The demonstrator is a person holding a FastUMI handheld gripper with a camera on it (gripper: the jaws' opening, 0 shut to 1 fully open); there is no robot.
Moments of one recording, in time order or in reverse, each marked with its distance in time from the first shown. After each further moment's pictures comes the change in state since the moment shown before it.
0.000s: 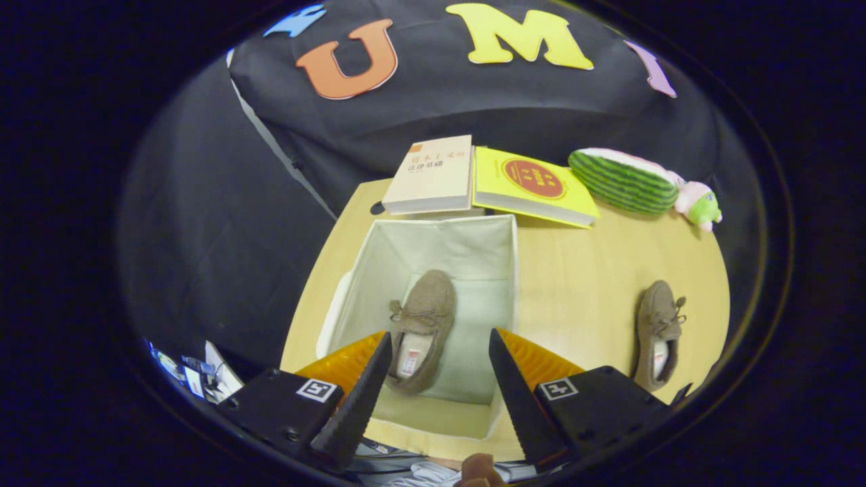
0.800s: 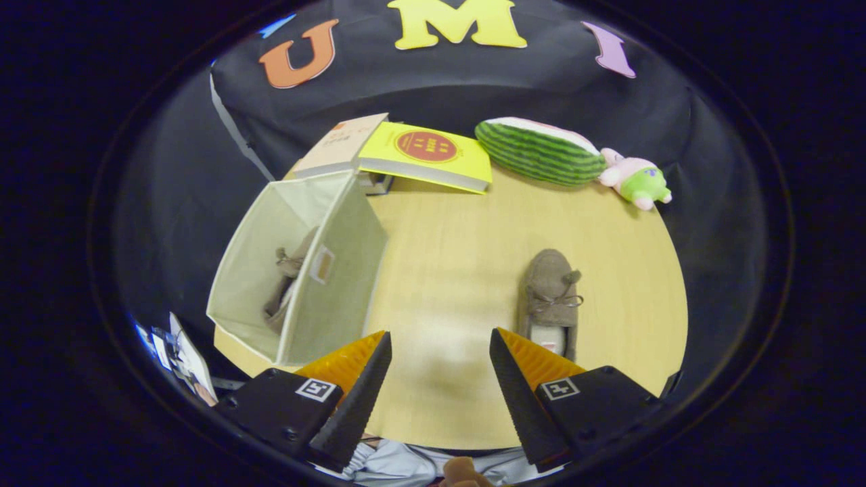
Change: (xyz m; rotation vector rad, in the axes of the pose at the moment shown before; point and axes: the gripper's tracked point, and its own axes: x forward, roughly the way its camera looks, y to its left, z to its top) arm -0.034 -0.209 -0.066 0.005 0.112 -0.175
